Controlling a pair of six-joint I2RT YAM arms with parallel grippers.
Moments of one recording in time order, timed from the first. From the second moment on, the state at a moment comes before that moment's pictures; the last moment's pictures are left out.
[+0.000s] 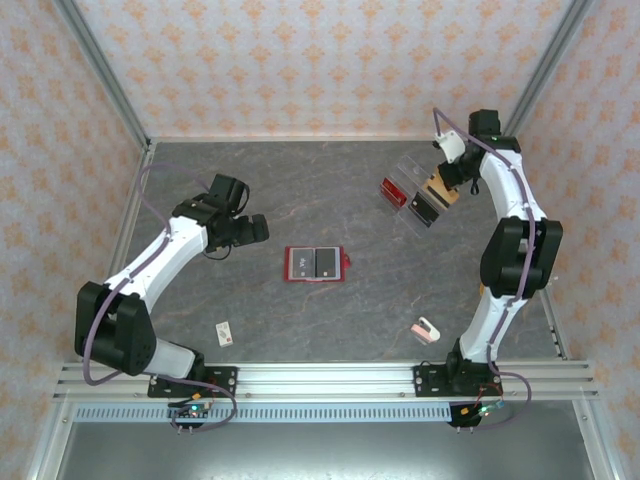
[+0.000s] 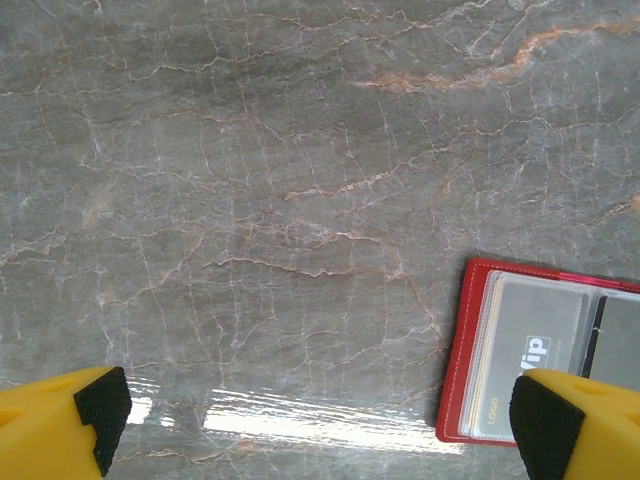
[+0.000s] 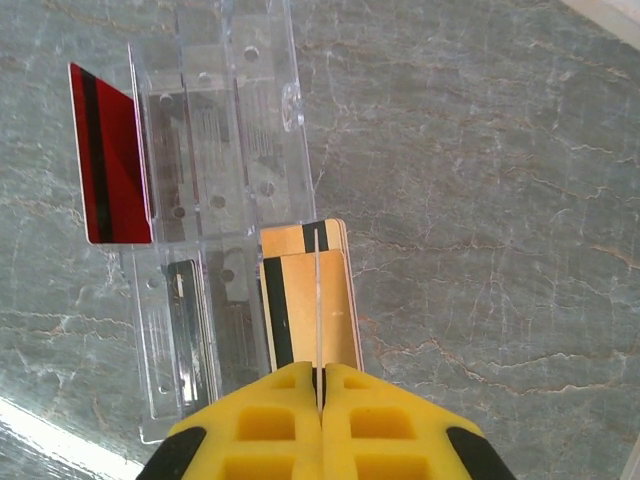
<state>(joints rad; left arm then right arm) -0.25 1.43 1.11 -0.83 -0.05 -0.53 -0.08 1.92 1.76 -0.92 -0.18 -0.59</state>
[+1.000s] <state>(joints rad) -0.25 1.48 1.13 -0.84 -0.02 -0.53 -0.08 2.02 1.86 -1.03 -0.18 -0.61</state>
